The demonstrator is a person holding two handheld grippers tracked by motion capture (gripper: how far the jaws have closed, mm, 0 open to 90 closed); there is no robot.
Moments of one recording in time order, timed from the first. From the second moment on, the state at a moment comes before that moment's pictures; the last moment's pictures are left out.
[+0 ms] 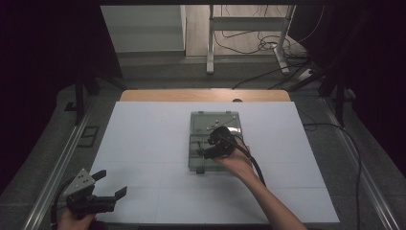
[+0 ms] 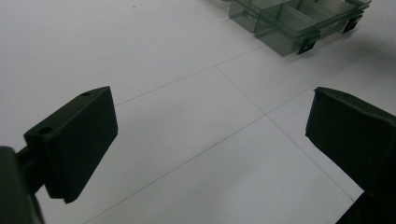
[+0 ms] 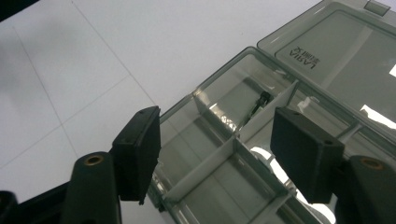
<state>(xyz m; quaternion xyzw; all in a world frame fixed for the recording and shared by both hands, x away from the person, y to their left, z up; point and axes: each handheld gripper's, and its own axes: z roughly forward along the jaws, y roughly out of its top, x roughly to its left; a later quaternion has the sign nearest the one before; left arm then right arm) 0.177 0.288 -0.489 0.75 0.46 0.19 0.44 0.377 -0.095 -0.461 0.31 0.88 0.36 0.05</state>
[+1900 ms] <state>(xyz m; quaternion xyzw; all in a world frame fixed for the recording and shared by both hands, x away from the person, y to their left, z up) 0.177 0.288 -0.489 0.75 0.45 0.19 0.43 0.317 -0.153 -0.454 0.29 0.88 0.37 0.09</state>
